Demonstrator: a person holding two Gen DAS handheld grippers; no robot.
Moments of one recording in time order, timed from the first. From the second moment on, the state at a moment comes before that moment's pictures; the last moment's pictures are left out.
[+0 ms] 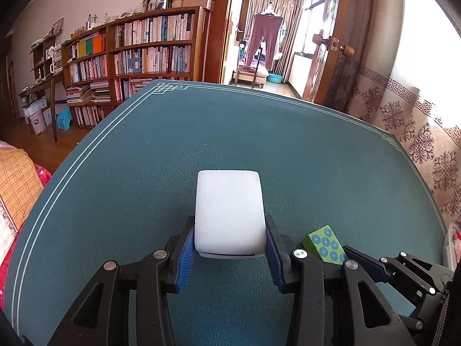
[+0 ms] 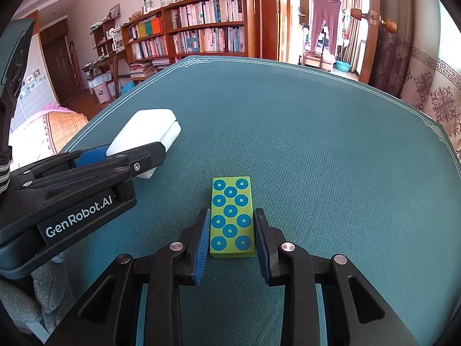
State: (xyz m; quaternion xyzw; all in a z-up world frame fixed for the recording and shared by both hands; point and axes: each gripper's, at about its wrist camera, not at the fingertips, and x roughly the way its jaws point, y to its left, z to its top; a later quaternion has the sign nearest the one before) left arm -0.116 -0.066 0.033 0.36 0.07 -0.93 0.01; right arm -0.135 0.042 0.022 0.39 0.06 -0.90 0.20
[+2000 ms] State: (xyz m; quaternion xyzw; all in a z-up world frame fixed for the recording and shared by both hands) left arm -0.077 0.016 0.043 0.36 -0.02 -0.93 -0.10; right arm 0.030 0.321 0.096 0.30 -0.10 -0.95 -0.07
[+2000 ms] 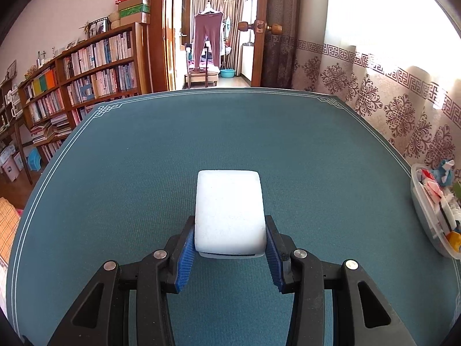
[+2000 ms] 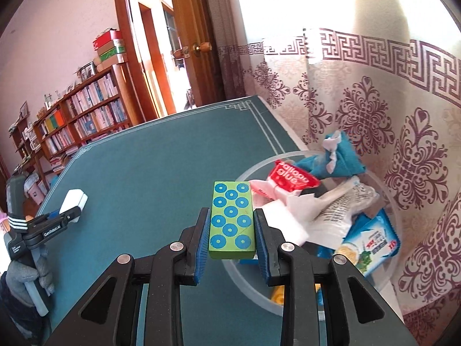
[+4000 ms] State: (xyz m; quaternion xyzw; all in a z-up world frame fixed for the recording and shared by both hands) left arm -0.045 0.236 0.066 0.35 -0.12 -0.88 -0.29; right arm 0.100 0.360 0.073 0.28 -0.05 -0.95 -0.09
